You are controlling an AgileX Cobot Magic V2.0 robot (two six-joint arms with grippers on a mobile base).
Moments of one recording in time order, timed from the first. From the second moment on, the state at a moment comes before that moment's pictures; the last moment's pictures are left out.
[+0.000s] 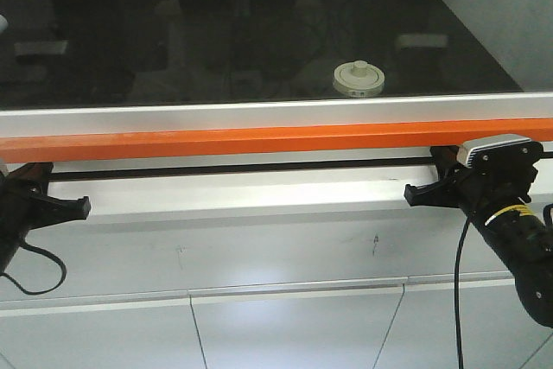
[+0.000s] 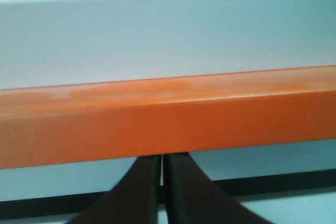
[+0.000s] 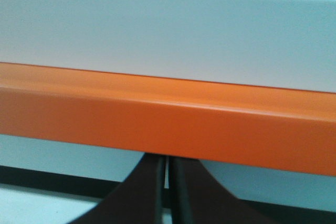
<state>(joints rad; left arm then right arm) -0.03 1.68 -0.40 -0.02 -1.09 0.04 0.03 1.81 -0.52 -0.20 -1.13 0.02</state>
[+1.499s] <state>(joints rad) -0.03 1.58 -0.39 -0.02 -1.06 0.04 0.03 1.73 -0.53 -0.20 -1.08 0.01</state>
